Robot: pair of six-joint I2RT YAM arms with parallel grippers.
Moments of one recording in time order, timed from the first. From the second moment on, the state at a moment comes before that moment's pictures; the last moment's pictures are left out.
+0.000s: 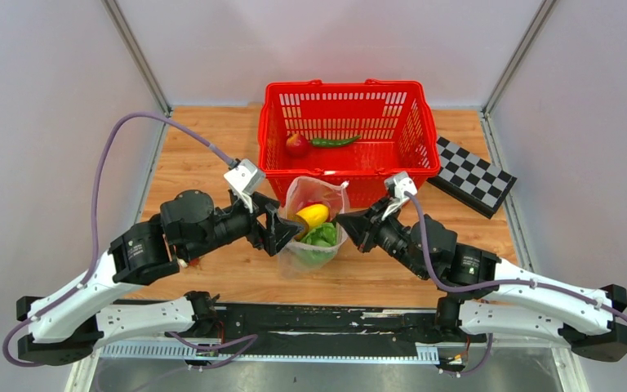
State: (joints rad) left arm -1.12 0.80 1.20 -0.63 -0.19 -0.34; right arm 1.25 0.78 0.85 -0.16 0.43 0.45
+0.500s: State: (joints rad) left arm -1.12 0.75 1.17 -0.72 -0.08 -0.12; right arm 1.25 0.84 0.87 -0.13 0.57 0.50
